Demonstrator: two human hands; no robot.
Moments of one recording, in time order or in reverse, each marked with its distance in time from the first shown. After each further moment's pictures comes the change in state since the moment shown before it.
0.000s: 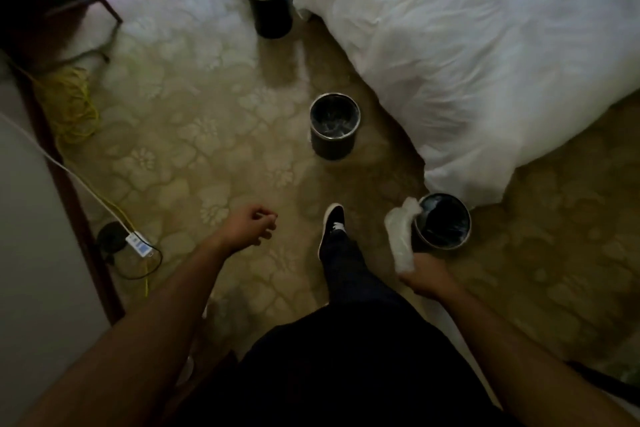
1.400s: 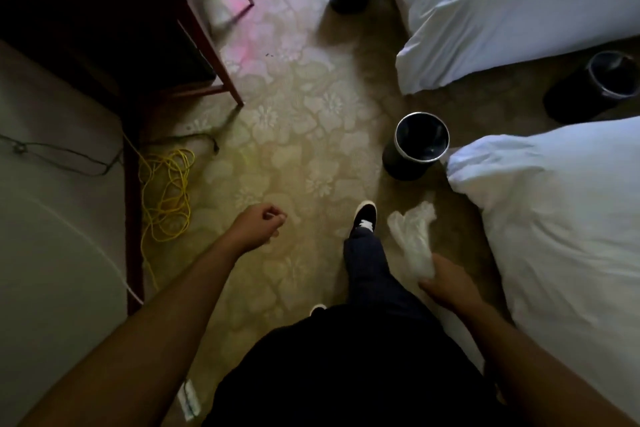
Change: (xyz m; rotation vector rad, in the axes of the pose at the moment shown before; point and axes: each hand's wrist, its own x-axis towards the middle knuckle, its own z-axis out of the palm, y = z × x) left_hand 0.532 0.241 -0.693 -0.130 0.264 -0.147; right_hand 0.498 -0.728 -0.467 -0.198 0.069 -0.144
